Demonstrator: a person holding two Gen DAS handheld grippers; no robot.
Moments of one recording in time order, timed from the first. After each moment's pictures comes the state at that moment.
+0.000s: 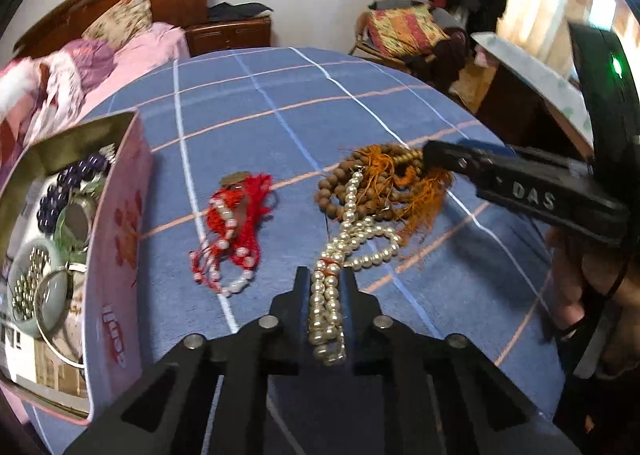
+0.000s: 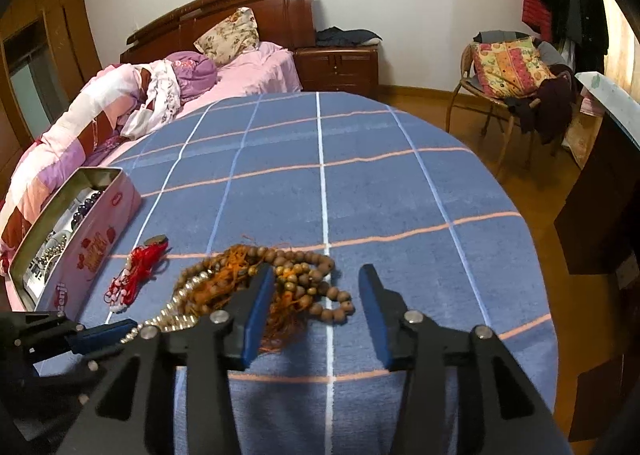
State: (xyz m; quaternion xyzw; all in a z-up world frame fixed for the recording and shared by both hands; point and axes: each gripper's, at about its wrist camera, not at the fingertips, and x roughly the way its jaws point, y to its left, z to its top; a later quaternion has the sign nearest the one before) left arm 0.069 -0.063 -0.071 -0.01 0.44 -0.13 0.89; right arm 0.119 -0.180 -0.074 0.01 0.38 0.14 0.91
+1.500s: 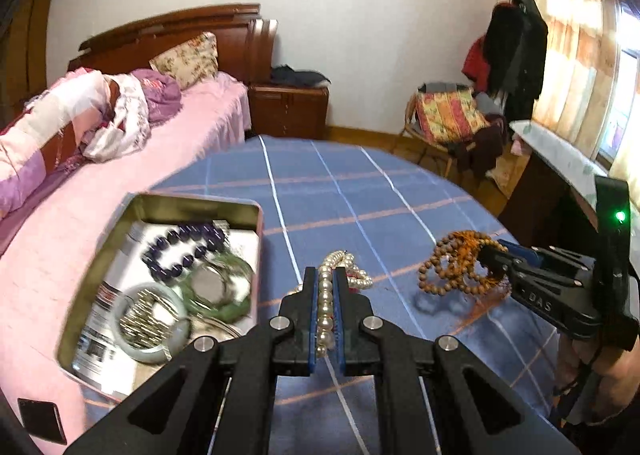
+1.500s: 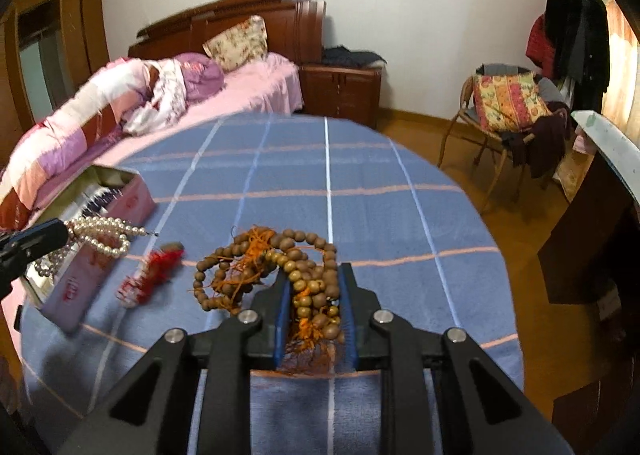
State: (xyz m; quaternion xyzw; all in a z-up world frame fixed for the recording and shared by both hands) left arm 0.045 -0.004 -0.004 -0.06 0.32 -0.05 0.94; right arm 0.102 -0.168 -0.041 -0.04 0.34 0.14 0.93
